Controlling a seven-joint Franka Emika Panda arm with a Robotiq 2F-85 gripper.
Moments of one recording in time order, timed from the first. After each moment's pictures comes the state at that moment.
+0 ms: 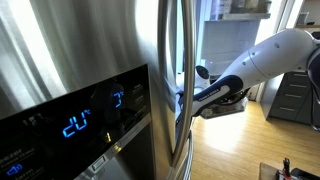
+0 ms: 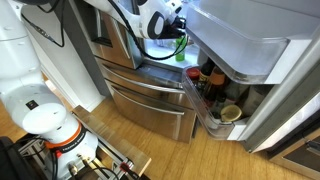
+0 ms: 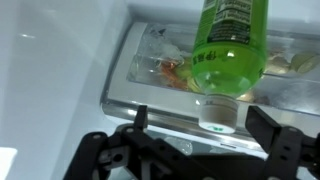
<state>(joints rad) -0.02 0.22 -0.17 -2.10 -0.13 3.25 -0.17</state>
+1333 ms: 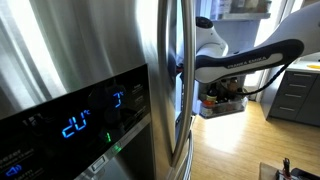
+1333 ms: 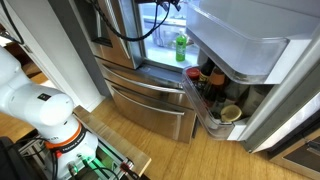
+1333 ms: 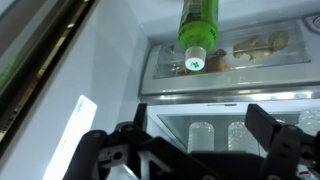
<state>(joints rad) 0.28 -0.12 -0.36 -1.98 -0.47 2.48 0.38</state>
